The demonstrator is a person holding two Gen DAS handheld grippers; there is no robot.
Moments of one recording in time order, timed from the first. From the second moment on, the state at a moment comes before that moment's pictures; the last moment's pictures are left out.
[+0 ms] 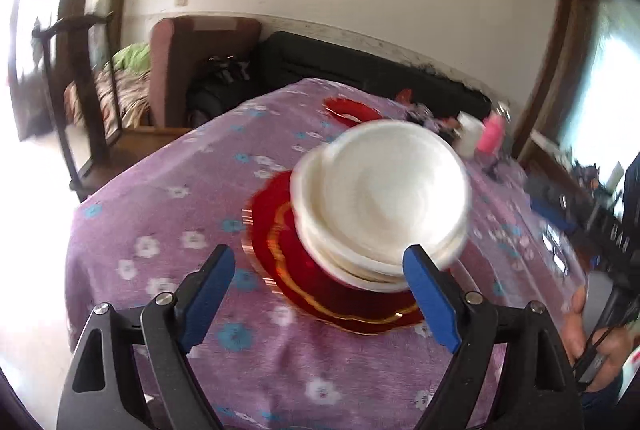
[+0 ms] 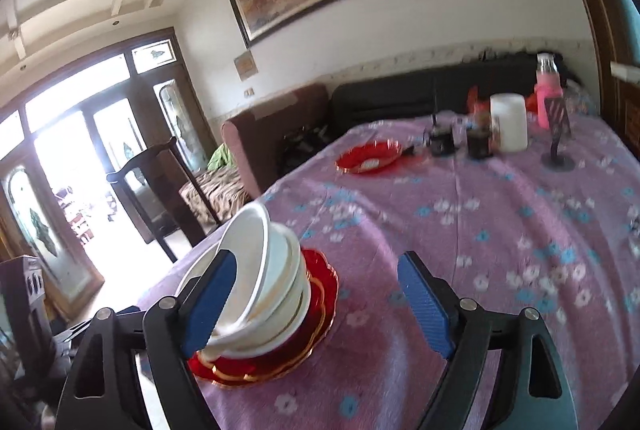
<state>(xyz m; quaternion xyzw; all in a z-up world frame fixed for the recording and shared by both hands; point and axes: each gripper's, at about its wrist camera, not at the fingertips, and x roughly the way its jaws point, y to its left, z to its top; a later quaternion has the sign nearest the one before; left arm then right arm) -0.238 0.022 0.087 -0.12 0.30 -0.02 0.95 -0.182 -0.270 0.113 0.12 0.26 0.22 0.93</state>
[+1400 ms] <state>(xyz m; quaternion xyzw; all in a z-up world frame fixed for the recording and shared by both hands) -0.073 -0.037 0.037 -0.10 0.45 -0.08 0.88 -0.101 -0.309 0.042 0.19 0.44 0.19 0.86</state>
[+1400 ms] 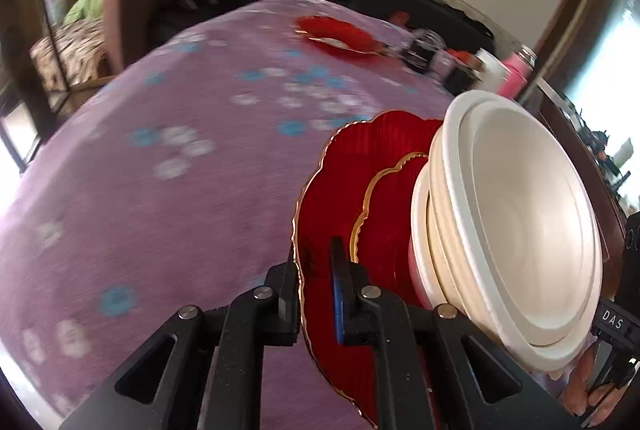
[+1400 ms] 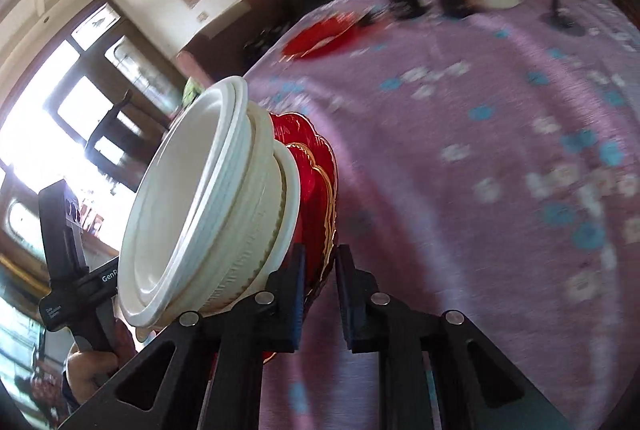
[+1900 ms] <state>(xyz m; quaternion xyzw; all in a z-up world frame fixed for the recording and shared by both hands) -0.013 -0.128 0.016 -0.07 0.47 -0.09 0.88 -0.087 -0.385 0.028 0.21 0.42 0.08 0.88</state>
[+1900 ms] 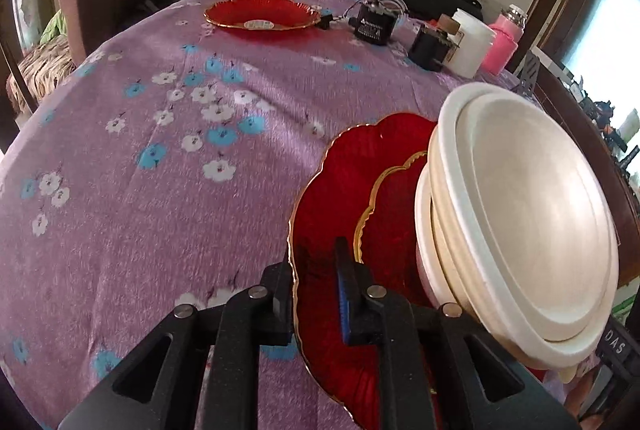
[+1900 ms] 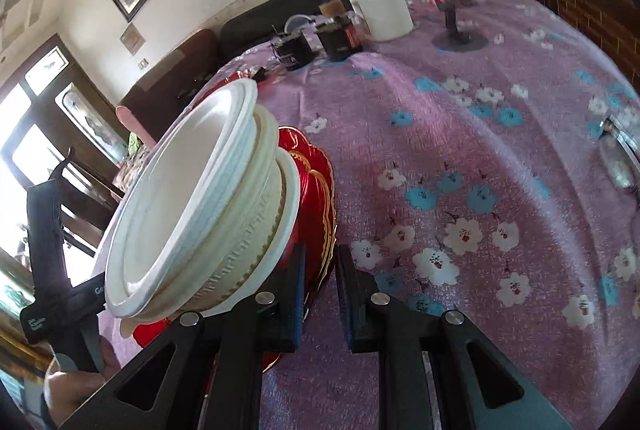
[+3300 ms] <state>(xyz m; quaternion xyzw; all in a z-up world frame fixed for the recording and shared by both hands) -0.280 -0.059 0.045 -0.05 0.27 -0.05 0.96 -0.329 -0.308 0.087 0.12 0.21 0.01 0.97</state>
